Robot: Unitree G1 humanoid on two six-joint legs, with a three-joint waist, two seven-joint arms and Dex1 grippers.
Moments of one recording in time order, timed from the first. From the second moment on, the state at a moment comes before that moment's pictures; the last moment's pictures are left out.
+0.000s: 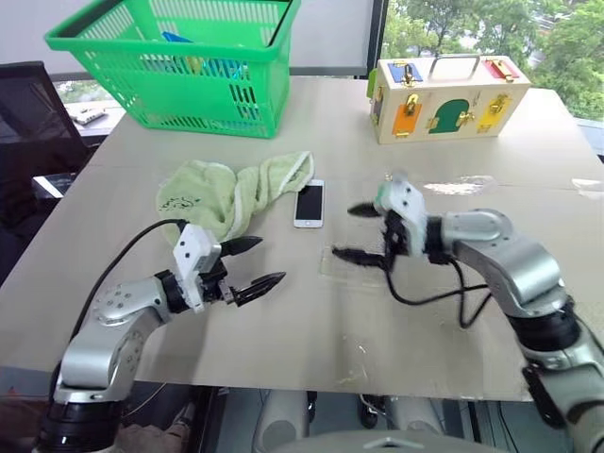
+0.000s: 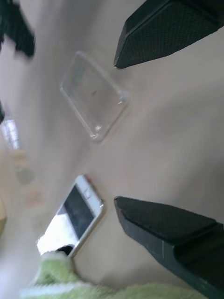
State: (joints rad) left arm 0.01 0.67 0.19 -0.30 -0.54 0.36 -0.95; right arm -0.65 -0.31 0.25 -0.29 0.26 0.86 0.62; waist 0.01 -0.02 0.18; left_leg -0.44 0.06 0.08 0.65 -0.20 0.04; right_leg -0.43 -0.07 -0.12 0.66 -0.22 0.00
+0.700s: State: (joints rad) left arm 0.05 0.68 0.31 -0.35 -0.63 0.44 -0.85; right arm -0.91 0.12 0.12 0.16 0.12 1.21 0.14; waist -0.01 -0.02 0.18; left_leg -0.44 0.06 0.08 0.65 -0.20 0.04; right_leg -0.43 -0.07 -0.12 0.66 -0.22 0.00
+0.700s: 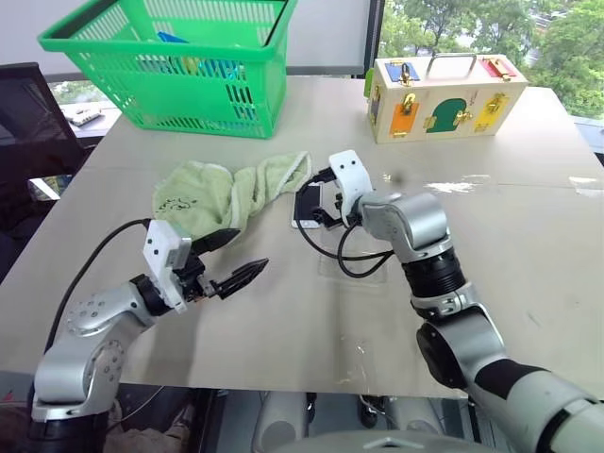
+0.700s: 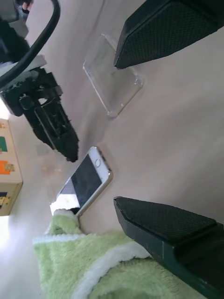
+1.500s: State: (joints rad) left arm -0.75 0.16 0.06 -0.19 -0.32 1.57 0.14; right arm -0.49 -0.62 0.09 -0.54 0.39 0.96 0.72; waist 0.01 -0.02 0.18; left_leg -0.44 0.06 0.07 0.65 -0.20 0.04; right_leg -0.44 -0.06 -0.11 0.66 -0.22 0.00
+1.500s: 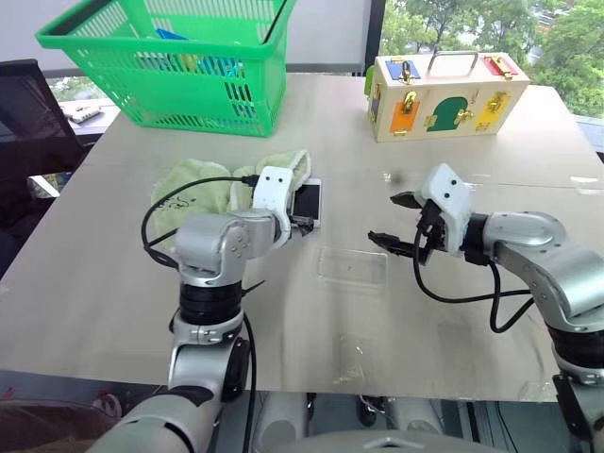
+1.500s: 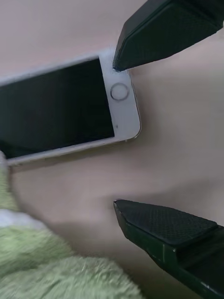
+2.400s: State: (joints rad) left arm -0.92 0.05 0.04 0.17 -0.17 1.40 0.01; right arm -0.29 -0.74 -0.06 -0.73 0.56 1.05 0.65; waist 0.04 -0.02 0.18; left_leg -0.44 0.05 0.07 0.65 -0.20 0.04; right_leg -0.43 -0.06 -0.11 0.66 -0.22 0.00
